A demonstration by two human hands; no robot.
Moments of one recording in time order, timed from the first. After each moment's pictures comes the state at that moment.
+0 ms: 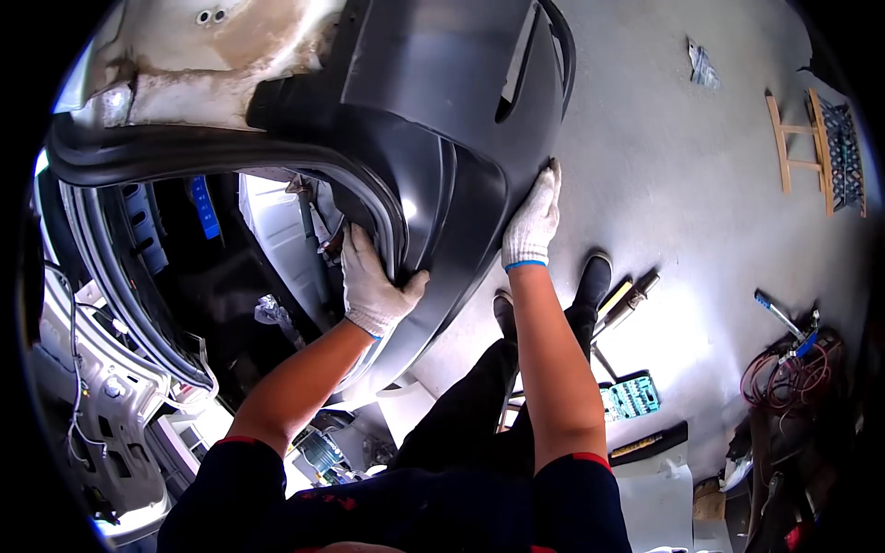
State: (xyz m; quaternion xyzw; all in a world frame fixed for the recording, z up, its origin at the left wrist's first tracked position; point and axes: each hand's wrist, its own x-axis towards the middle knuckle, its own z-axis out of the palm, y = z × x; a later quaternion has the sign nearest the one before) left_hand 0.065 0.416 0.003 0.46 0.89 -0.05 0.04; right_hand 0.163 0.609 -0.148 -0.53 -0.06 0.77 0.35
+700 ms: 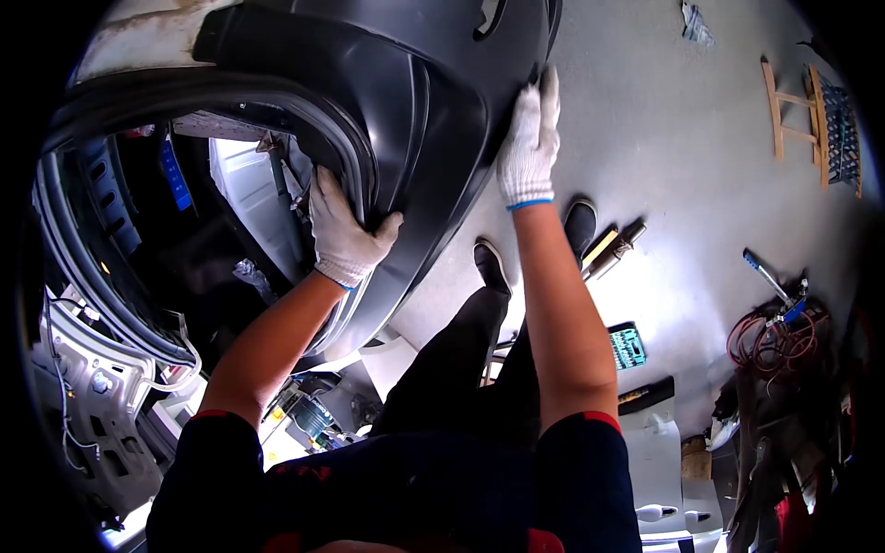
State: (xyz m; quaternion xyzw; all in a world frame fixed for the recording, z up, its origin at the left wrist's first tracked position) left_hand 0.060 0.409 -0.004 0.47 0.88 -0.01 0.04; right_hand 0.180 0.628 -0.127 -0.48 -0.37 0.70 0.38
